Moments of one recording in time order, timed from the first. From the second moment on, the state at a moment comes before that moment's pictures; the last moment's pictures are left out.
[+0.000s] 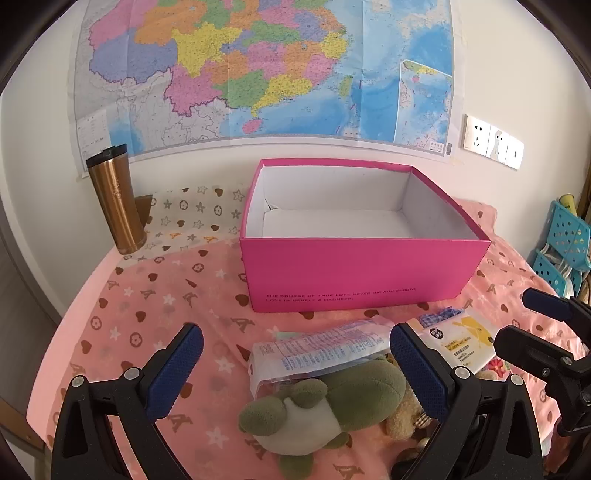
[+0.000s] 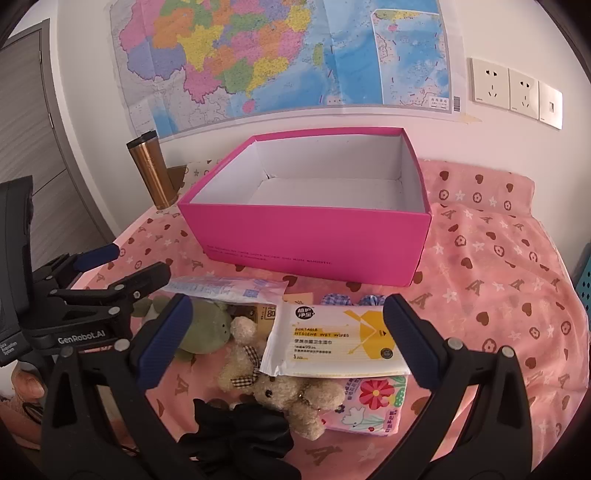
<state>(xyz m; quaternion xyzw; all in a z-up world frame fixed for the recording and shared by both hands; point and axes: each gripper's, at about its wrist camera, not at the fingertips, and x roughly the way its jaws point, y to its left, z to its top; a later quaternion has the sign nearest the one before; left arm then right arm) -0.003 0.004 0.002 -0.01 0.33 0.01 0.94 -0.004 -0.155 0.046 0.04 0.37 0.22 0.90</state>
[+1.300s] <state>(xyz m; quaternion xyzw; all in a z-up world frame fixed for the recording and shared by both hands) 0.003 0.048 -0.021 -0.04 0.36 -0.03 0.93 0.027 -0.126 0.010 -0.02 0.42 0.28 0.86</state>
